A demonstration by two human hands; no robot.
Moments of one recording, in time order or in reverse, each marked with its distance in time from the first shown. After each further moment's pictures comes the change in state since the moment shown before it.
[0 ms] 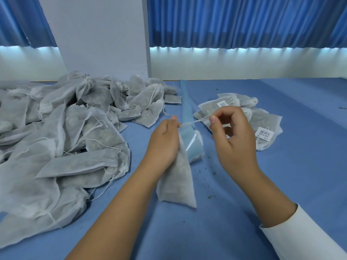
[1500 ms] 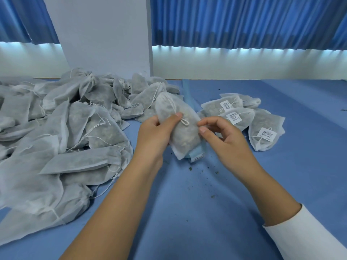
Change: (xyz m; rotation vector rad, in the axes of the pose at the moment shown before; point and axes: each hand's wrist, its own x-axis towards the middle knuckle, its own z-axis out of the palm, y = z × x) left_hand 0.000 0.008 -0.019 -0.374 0.008 -0.066; right_hand -0.002 0.007 0.002 0.176 -0.315 0.332
